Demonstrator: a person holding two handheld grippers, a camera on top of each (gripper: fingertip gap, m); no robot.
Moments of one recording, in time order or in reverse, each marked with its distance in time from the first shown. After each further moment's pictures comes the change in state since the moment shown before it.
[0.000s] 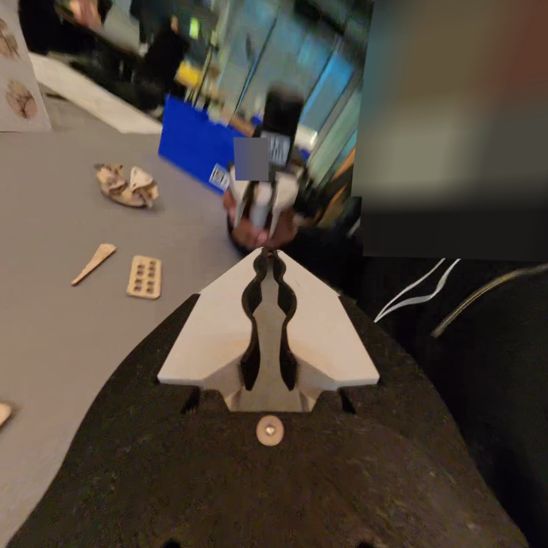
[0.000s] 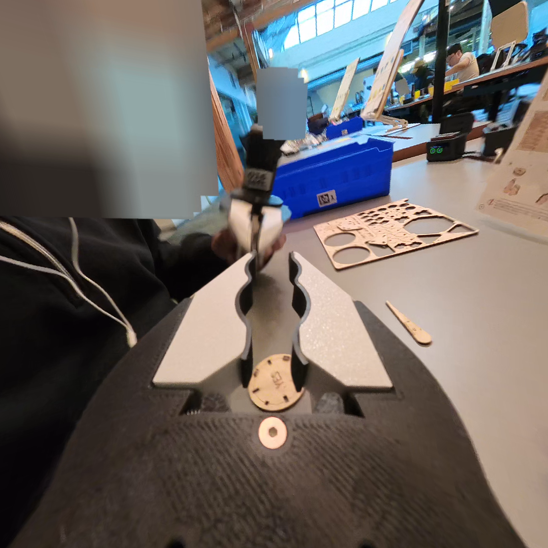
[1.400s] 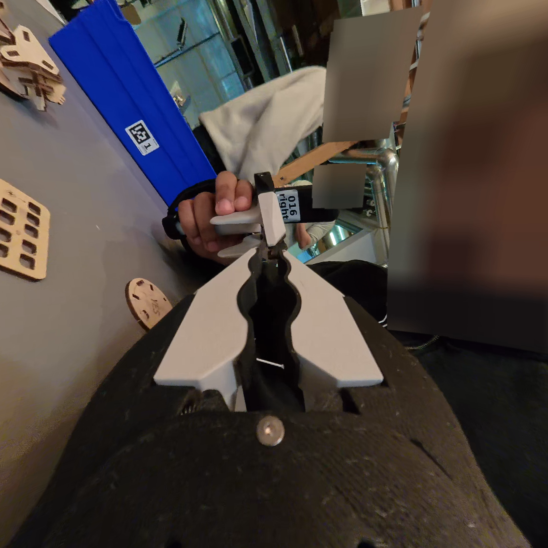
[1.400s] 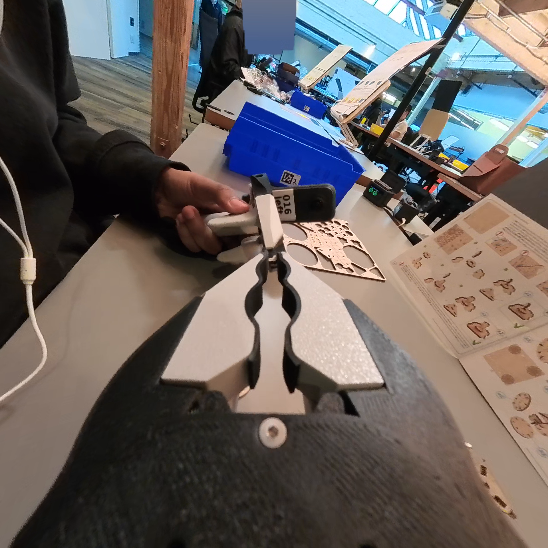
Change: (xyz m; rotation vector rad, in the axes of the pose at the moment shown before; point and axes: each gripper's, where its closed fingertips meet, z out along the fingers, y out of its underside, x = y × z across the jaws) left arm -0.001 0.005 0.038 0.074 0.324 -0.597; right arm -0.019 0.016 0.011 -0.194 0.175 -0.630
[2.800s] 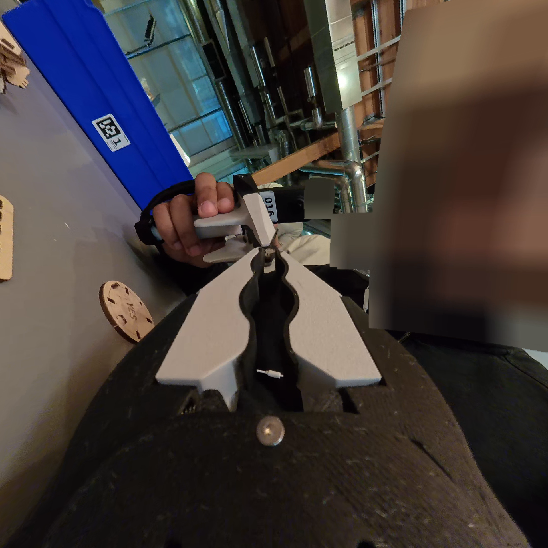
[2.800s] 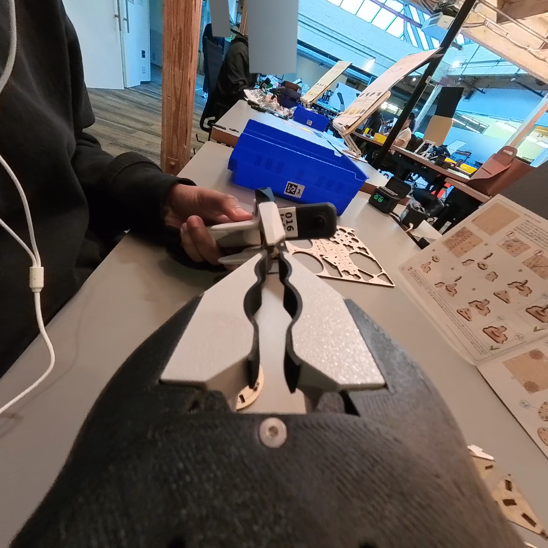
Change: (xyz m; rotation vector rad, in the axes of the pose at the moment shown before) left arm 0.009 -0.004 0.000 0.024 0.101 -0.068; right arm 0.000 -0.008 -0.003 0.047 -0.021 0.052
